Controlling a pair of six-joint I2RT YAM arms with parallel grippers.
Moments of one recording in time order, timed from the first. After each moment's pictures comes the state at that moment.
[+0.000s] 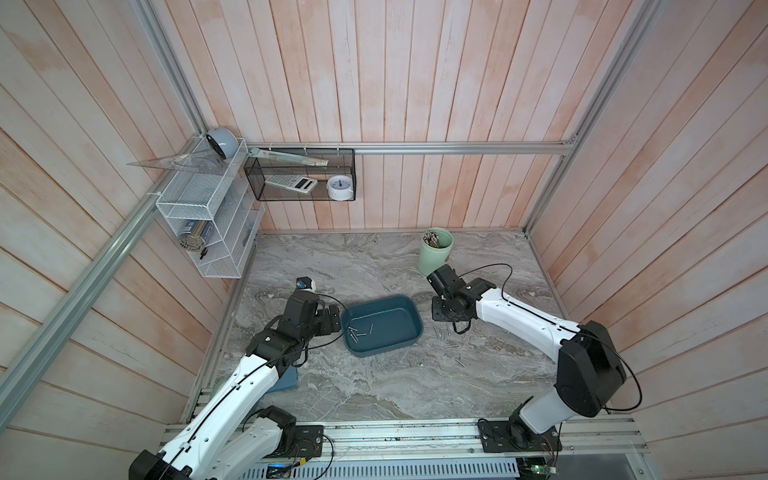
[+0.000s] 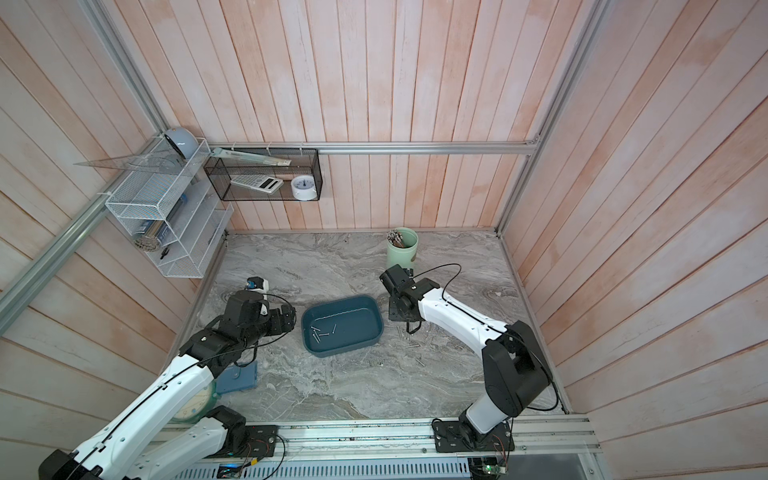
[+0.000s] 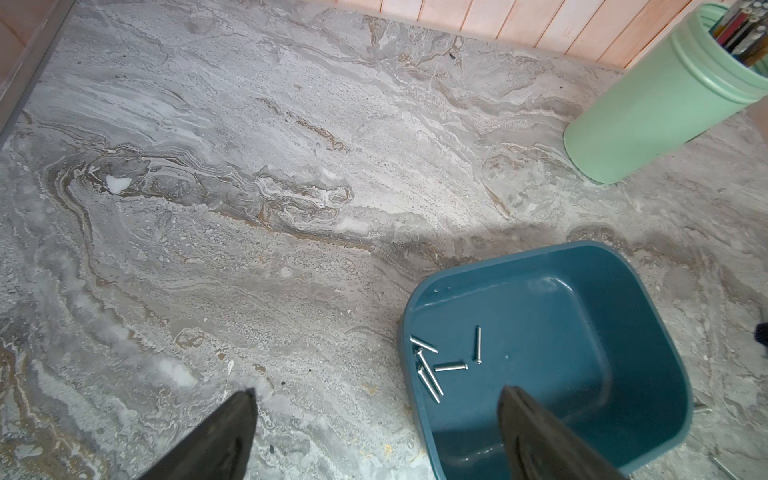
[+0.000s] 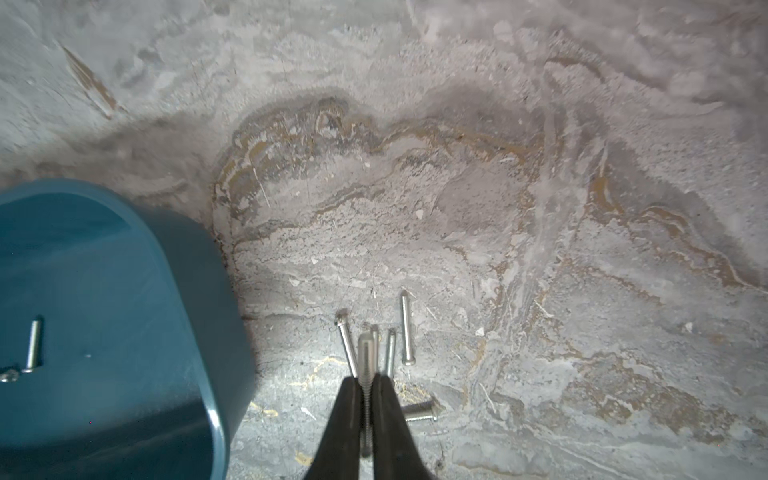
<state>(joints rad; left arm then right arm) -0.41 0.94 0.75 -0.56 -0.16 -0.41 0.64 1.61 1.15 -0.80 0.23 0.62</state>
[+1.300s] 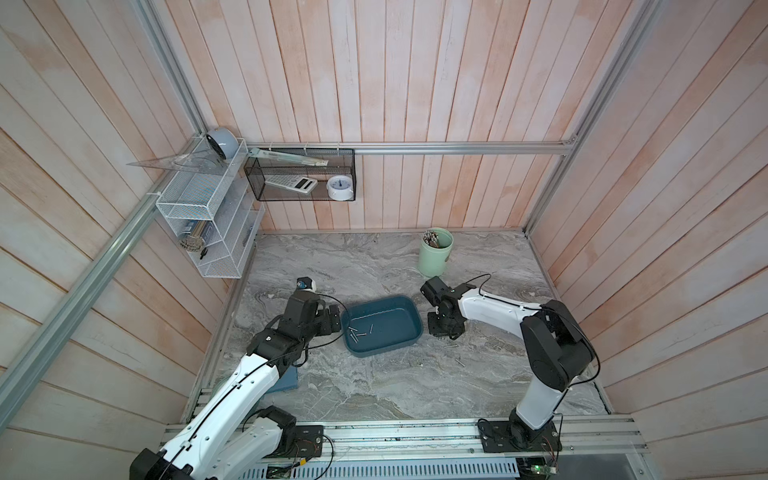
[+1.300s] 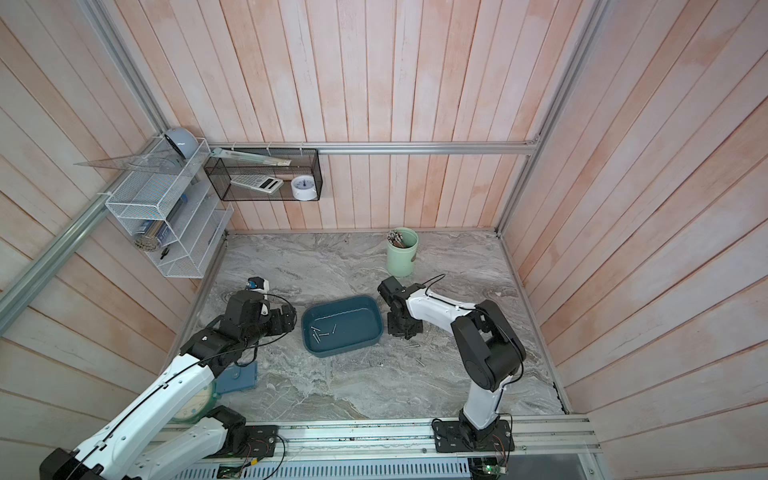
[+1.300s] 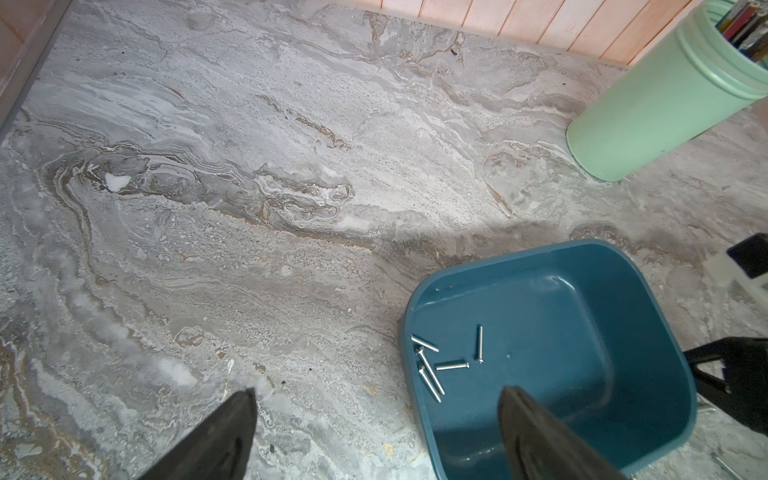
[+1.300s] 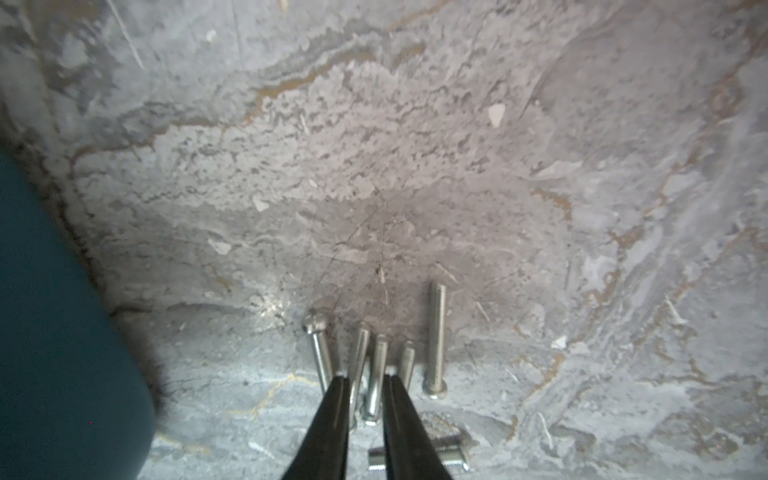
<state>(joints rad) -0.41 0.94 0.75 -0.56 -0.16 -0.41 0.62 1.76 1.11 -0.78 0.12 0.57</state>
